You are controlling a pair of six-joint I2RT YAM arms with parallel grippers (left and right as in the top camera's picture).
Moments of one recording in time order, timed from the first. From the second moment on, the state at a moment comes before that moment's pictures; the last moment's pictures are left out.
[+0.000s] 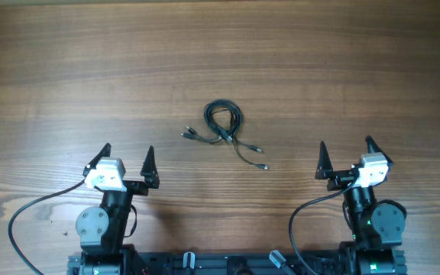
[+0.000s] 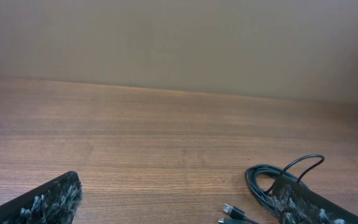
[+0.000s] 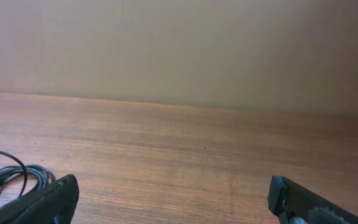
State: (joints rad) left arm 0.03 0.01 0.01 -0.06 0.14 -0.12; right arm 0.02 0.02 0.01 0.00 -0.07 -0.04
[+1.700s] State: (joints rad) left arm 0.03 0.41 0.31 -0.35 0.16 -0.26; right arm 0.02 0.41 0.24 -0.19 -0.12 0.25
